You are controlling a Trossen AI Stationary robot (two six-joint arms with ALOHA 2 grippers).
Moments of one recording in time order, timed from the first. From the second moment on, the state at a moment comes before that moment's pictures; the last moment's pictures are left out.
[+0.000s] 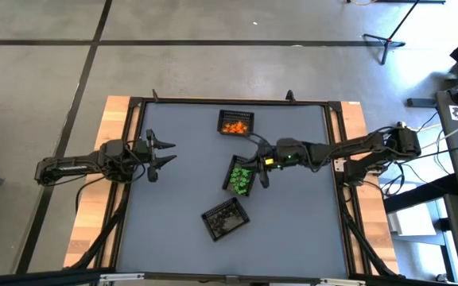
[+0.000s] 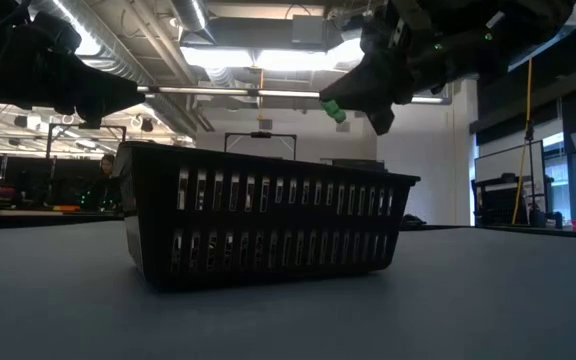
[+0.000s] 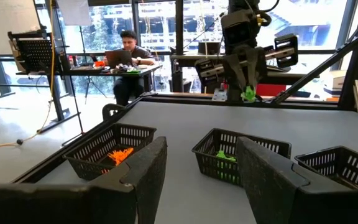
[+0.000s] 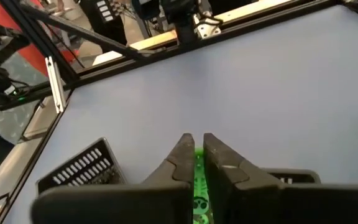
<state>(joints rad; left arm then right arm) 0.14 0.01 0.01 0.03 -0.09 0.01 -0.03 1.43 0.67 0.44 -0.11 0.28</state>
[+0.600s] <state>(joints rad) 0.14 0.01 0.01 0.03 -0.09 0.01 -0.03 1.28 0.67 0.37 -0.13 0.15</state>
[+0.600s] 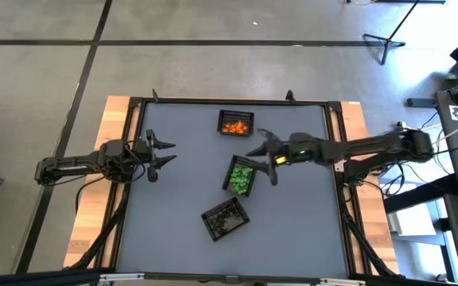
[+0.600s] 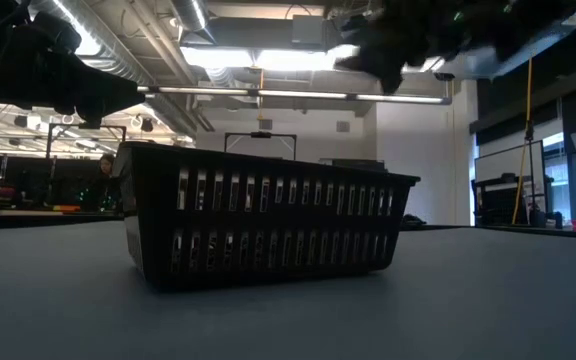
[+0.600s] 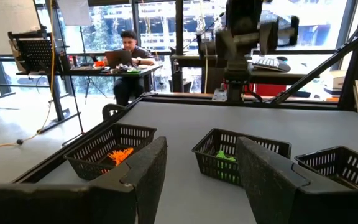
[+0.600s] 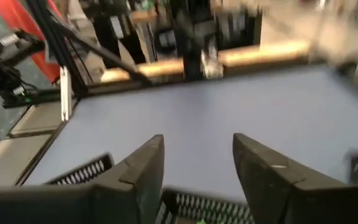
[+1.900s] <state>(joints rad) 0.14 0.01 0.01 0.03 -0.09 0.01 -0.47 0.10 0.13 0.05 -0.13 0.06</state>
